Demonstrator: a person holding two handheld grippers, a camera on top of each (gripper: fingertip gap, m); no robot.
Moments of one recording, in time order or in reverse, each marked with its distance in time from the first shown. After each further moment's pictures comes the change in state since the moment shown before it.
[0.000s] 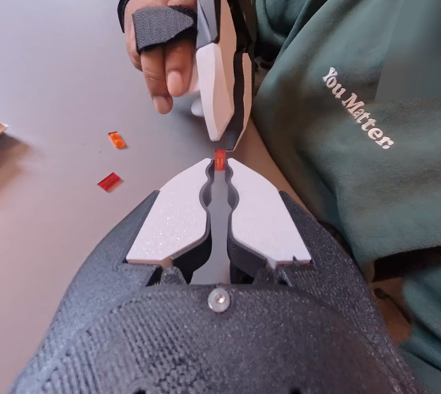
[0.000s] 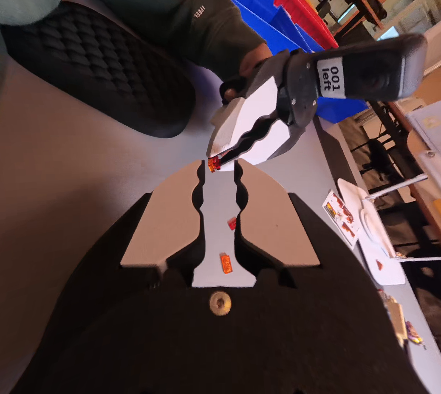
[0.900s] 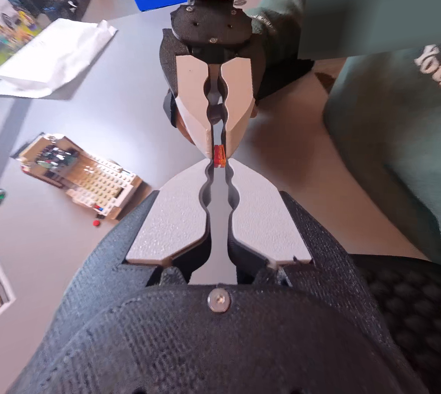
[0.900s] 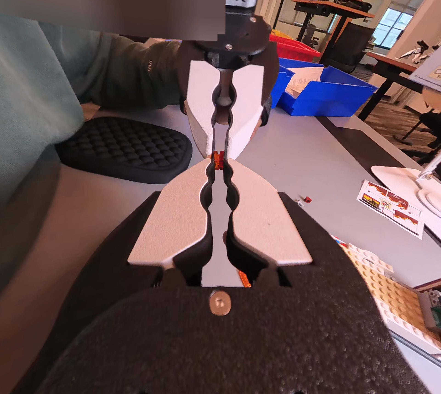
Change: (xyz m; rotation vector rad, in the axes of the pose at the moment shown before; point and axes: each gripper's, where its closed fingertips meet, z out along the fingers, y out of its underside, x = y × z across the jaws) left arm 0.002 -0.048 -0.011 -0.037 -0.509 0.418; right arm 0.030 -0.018 -0.021 0.224 -0.017 0.392
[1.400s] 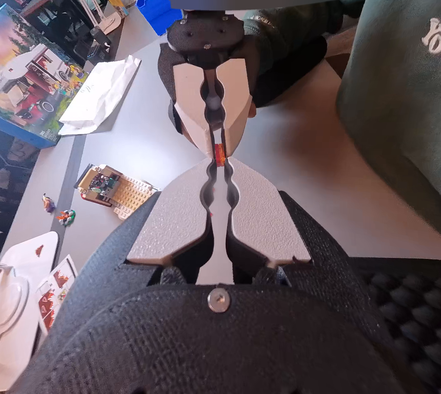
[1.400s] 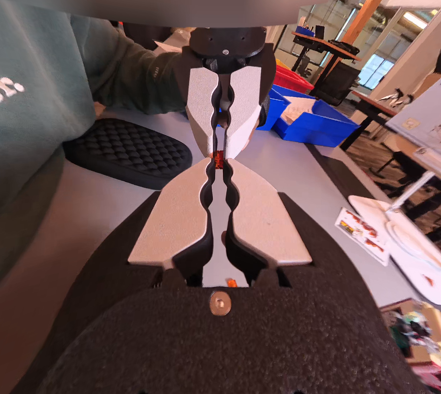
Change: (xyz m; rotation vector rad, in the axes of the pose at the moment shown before) left arm 0.009 -0.022 -0.004 -0.018 -0.113 0.216; right arm -0.010 -0.022 -0.010 0.061 -0.005 -0.132
